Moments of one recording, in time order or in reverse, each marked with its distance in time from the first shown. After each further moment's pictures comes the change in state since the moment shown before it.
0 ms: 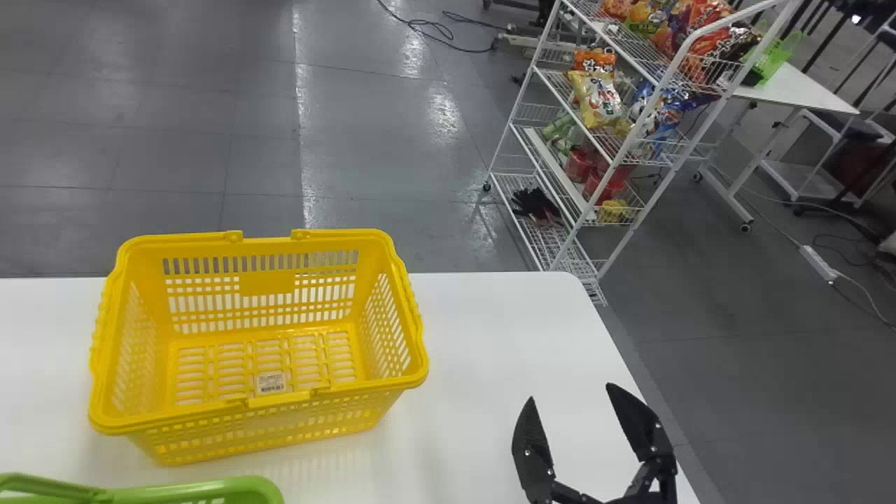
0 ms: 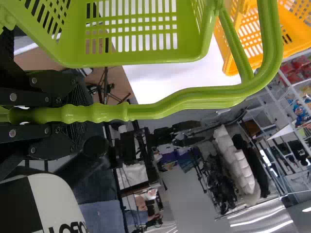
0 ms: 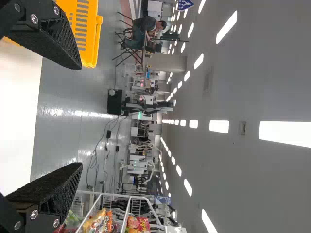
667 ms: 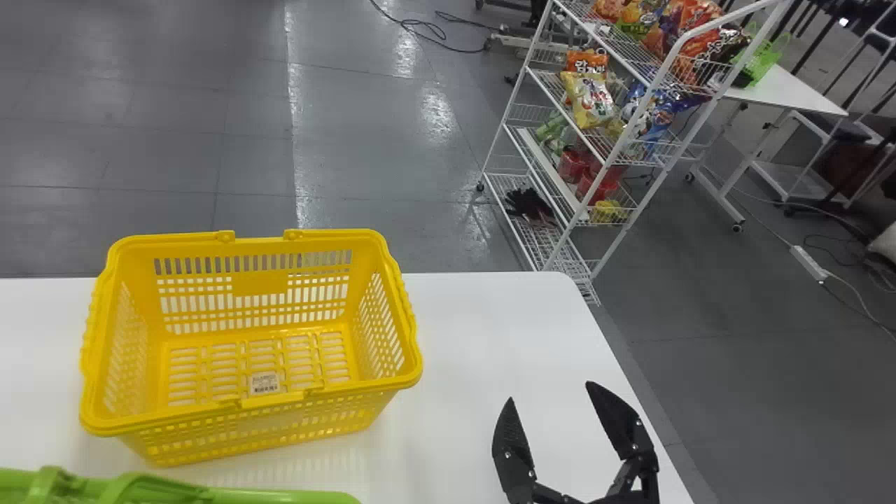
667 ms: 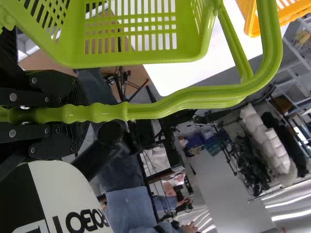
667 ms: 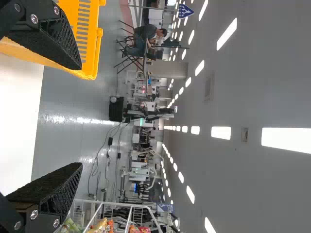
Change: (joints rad) left arm -0.168 0.073 -0.249 0.017 0.035 0.000 0.105; right arm 0.017 0.002 0.025 -0.036 0.015 0.022 -0.001
